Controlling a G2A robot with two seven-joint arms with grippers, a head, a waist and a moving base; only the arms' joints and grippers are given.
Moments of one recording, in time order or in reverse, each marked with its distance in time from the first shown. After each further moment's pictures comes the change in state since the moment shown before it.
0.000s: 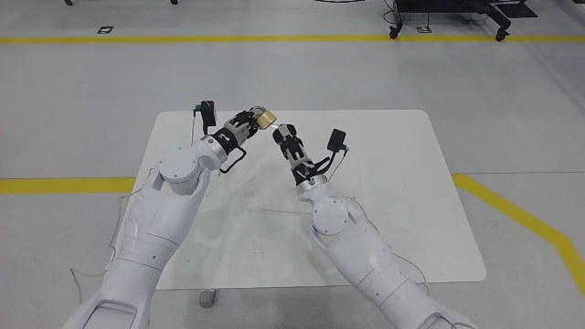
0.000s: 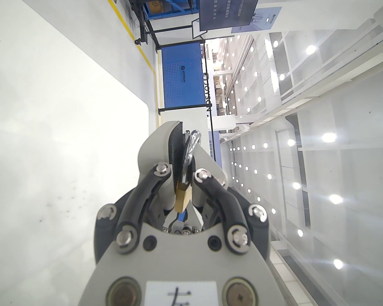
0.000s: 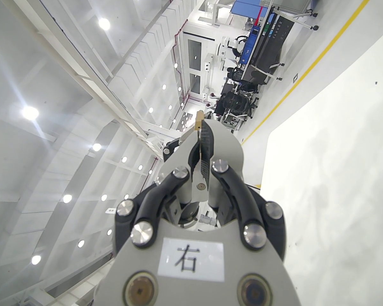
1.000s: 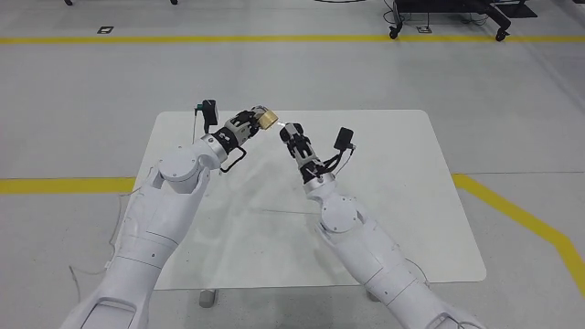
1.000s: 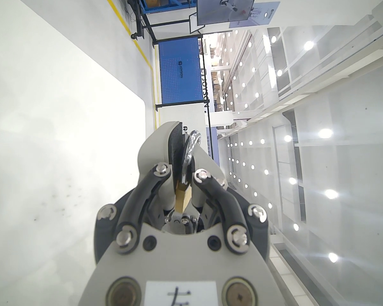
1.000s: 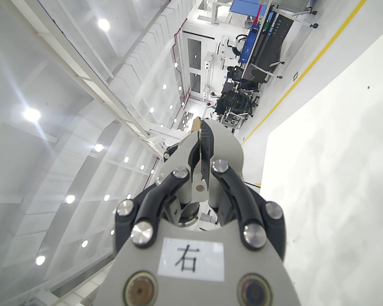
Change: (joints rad) left arm -0.014 0.007 0.013 0.015 -0.024 -0.014 -0.018; right arm 0.001 0.043 0.007 -0.024 0.059 0.006 0.029
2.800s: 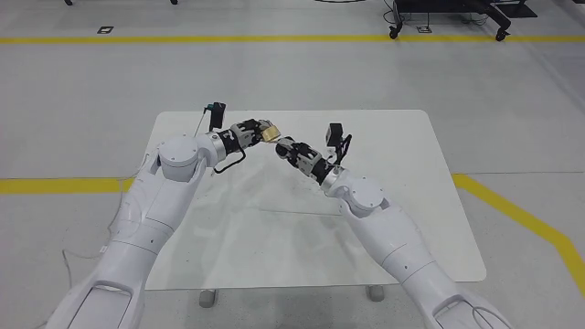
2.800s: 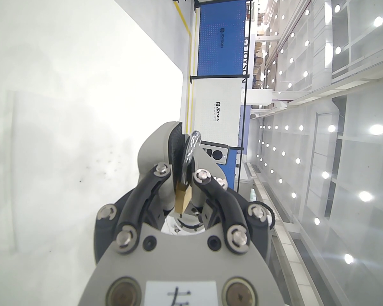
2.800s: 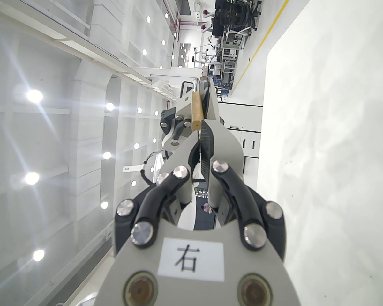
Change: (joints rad) left arm -0.104 0.019 0.066 0.106 0.079 0.142 -0.180; right arm 0.077 0.071 0.083 0.124 0.300 0.076 0.655
